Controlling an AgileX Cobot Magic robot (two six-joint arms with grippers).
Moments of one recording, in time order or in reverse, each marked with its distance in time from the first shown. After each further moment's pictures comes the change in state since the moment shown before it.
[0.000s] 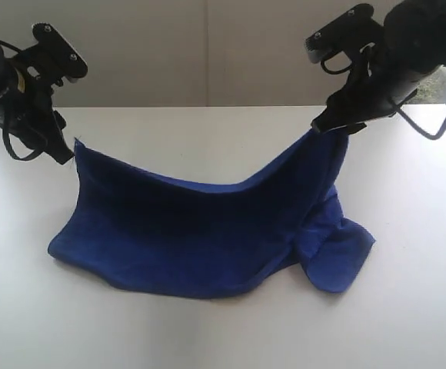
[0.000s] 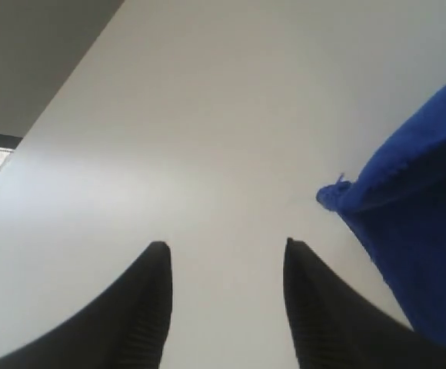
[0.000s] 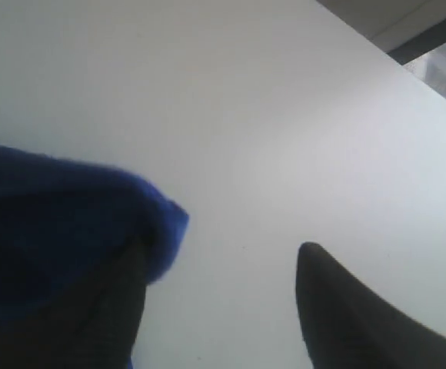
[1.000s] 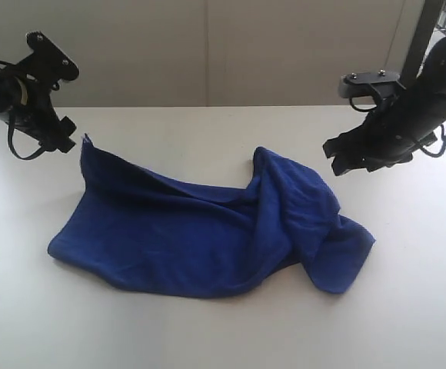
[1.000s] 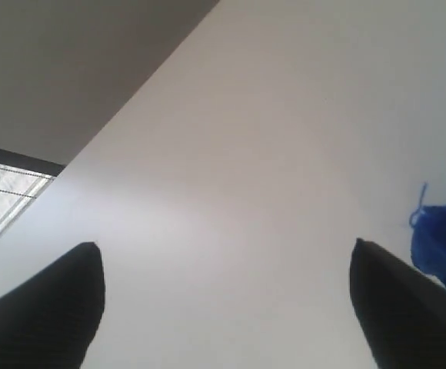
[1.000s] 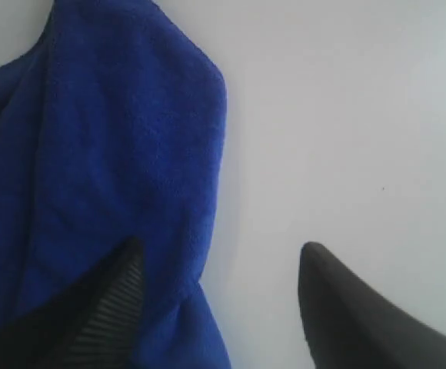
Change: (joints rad) left arm 0.119 0.186 -0.067 0.222 -0.280 -0.224; right arm -0.253 0.195 0.000 0.736 0.006 -0.438
